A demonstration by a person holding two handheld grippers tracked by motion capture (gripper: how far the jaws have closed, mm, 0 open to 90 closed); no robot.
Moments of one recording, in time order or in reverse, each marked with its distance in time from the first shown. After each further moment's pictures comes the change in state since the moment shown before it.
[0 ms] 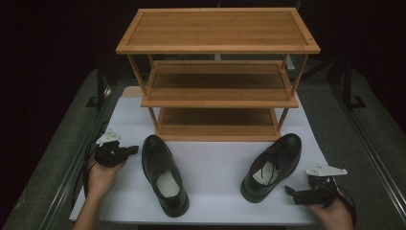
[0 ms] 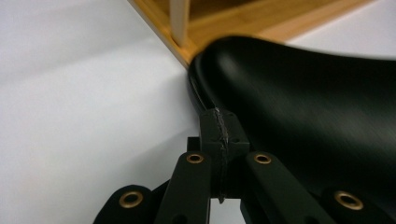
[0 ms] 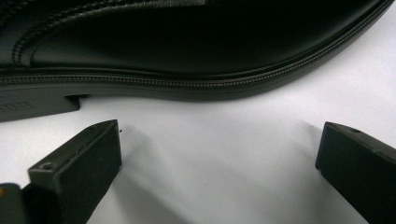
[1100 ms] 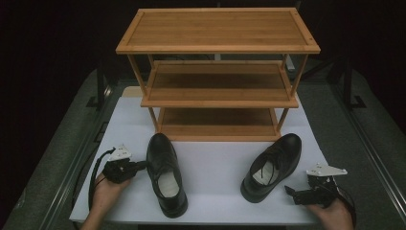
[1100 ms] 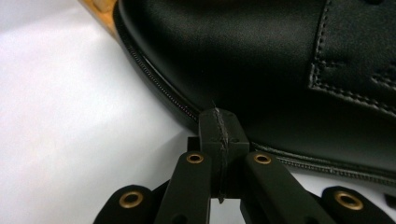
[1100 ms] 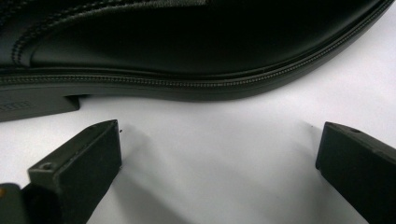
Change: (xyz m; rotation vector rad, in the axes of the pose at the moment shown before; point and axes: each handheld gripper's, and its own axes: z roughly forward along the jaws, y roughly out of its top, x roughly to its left) left arm -0.039 -0.015 0.012 0.047 -0.065 0.114; right arm 0.000 0.000 0.000 0.001 -0.001 0.001
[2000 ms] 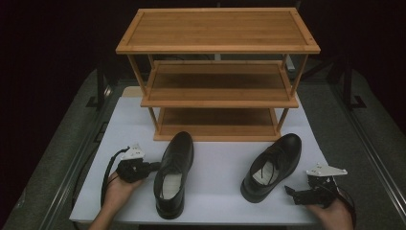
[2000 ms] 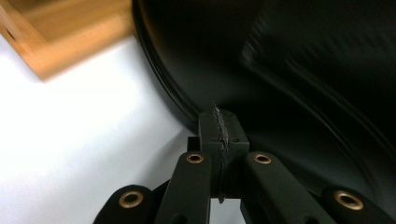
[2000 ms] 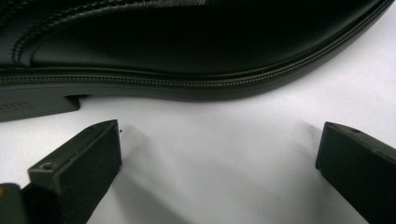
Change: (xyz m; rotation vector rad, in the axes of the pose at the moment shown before) left arm -0.024 0.011 0.016 -0.005 -0.114 0.022; right arm 0.000 0.000 0.000 0.000 0.000 0.000
